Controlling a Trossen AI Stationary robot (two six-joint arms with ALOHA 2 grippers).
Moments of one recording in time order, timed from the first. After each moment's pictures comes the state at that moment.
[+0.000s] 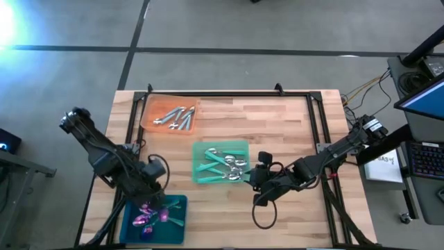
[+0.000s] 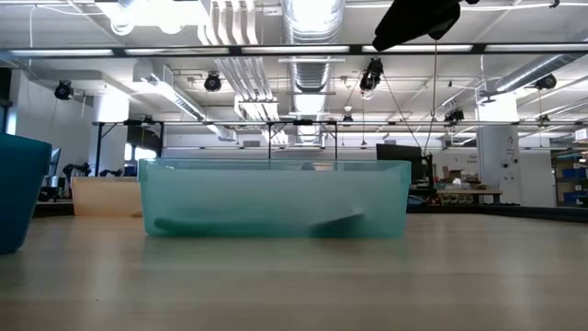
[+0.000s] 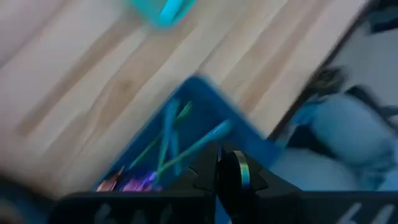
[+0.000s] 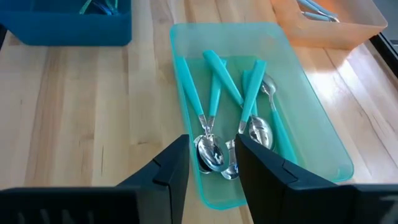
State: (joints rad) left arm -0.74 1.29 1.36 -1.23 -0.18 -1.46; right arm 0.50 1.52 1.16 -0.49 0.52 0.40
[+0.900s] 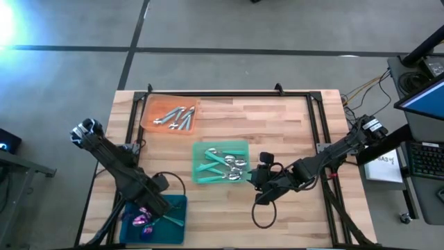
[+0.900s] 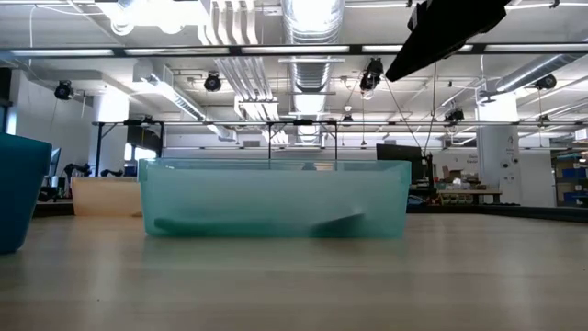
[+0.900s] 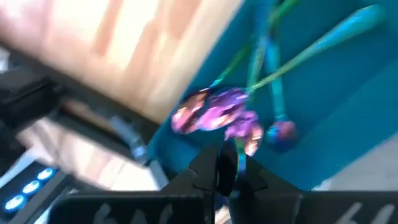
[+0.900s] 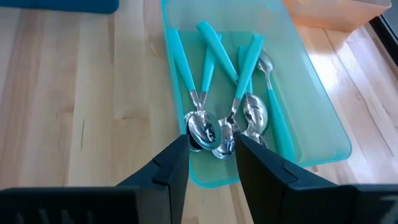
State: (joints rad) left arm -0.73 1.55 1.36 -1.49 0.17 -1.29; right arm 0.50 1.52 1.09 -0.49 0.52 0.39
